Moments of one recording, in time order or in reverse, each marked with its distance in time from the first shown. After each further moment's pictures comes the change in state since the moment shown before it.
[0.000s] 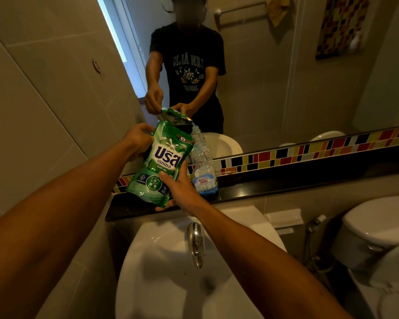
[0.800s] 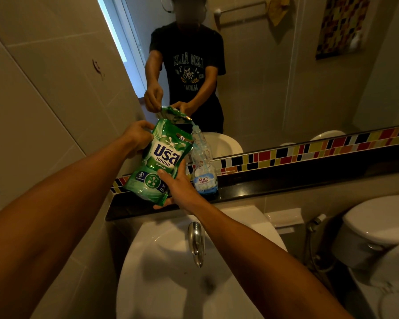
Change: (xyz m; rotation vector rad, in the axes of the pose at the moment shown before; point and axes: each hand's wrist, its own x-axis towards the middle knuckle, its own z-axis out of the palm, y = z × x) left_hand -0.003 0.008 -0.004 0.020 -0.014 0.014; right_hand -0.004 -0.007 0.006 0.055 -0.026 0.008
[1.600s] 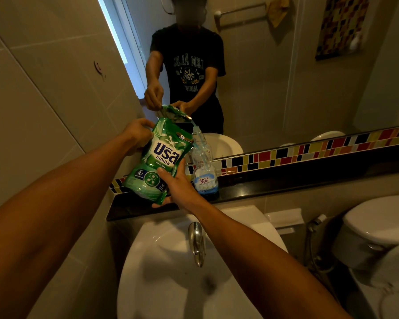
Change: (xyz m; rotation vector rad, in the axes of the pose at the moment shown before) left_hand 0.000 0.006 -0.006 0.047 -0.004 0.027; right_hand 0.003 0.000 0.005 0.007 0.006 -0.011
